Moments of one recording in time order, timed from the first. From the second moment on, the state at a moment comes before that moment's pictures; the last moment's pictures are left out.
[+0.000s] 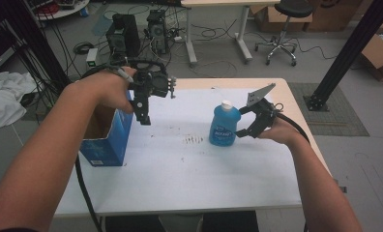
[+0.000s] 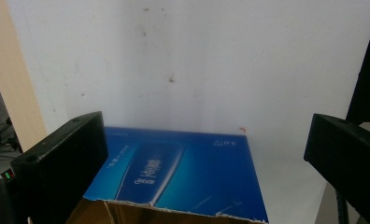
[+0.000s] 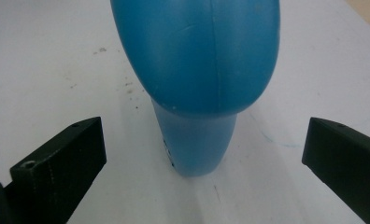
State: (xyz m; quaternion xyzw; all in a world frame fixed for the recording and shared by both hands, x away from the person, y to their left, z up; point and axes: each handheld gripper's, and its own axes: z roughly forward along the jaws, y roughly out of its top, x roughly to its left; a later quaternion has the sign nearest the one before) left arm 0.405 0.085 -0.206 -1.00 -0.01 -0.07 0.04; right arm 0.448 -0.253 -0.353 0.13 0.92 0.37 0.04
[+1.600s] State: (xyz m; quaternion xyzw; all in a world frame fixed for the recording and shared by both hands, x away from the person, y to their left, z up) left arm 0.403 0.087 -0.209 -1.00 -0.01 -0.07 0.04; right arm 0.452 -0.233 -0.404 0.12 0.86 0.49 0.05
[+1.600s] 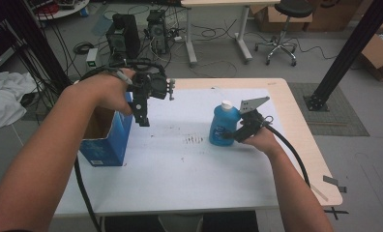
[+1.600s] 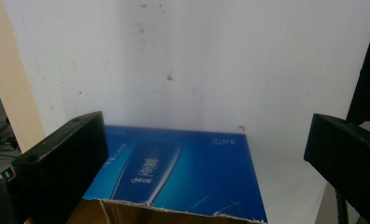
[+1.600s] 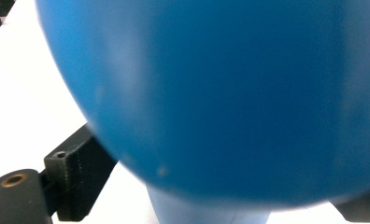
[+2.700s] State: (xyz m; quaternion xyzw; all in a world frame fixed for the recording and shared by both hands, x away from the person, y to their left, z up) left arm 0.406 0.088 -0.211 -1.00 -0.02 -0.07 0.04; right arm 0.452 -0.234 -0.414 0.11 0.86 0.50 0.04
